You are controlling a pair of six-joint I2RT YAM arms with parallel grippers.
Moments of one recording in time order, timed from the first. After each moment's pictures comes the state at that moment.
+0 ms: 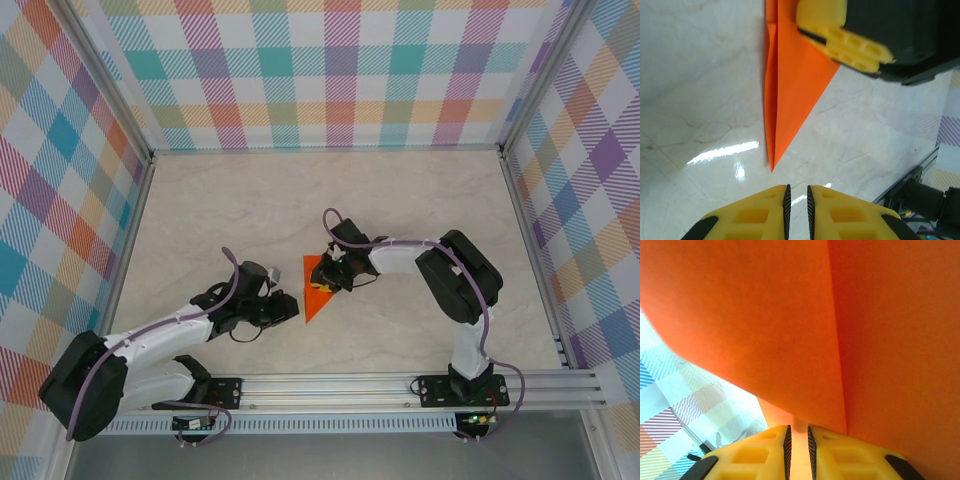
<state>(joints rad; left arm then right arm) -0.66 1.11 0.43 -0.16 0.37 -0.97 0.72 1.94 1.07 -0.19 -0.52 1.05</state>
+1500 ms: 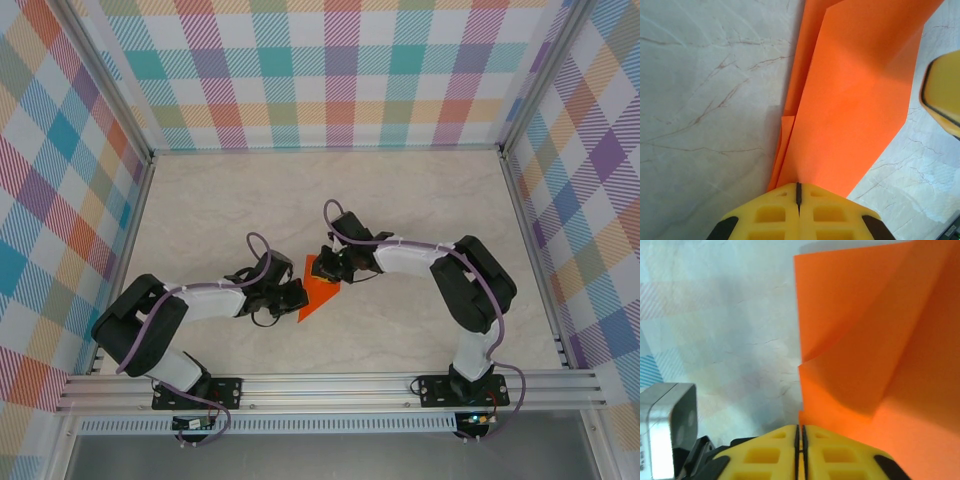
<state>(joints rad) -0.66 1.52 0.57 -0.03 0.30 -0.93 0.73 1.84 1.08 -0.21 -0.46 0.98</state>
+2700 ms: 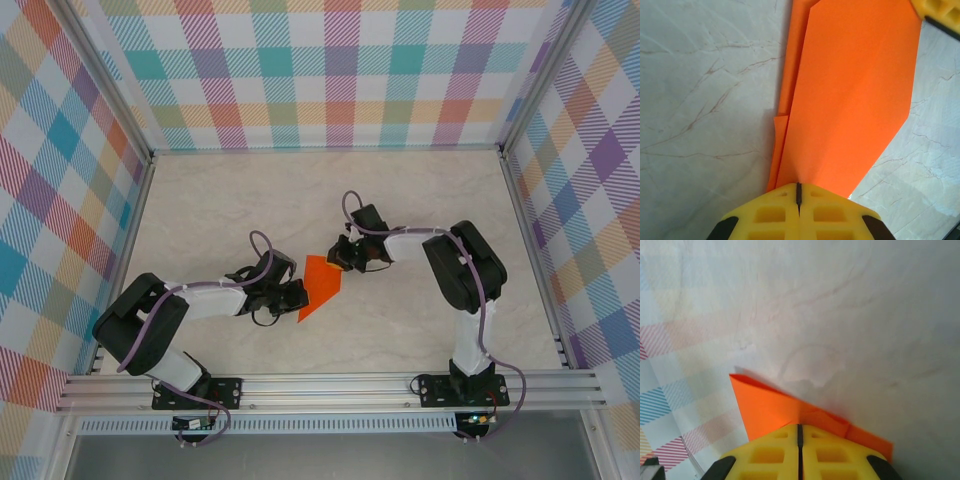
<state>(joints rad) -0.66 1.53 0.58 -0.05 0.30 -0.87 0.53 1.98 1.08 -0.07 -0.53 0.91</state>
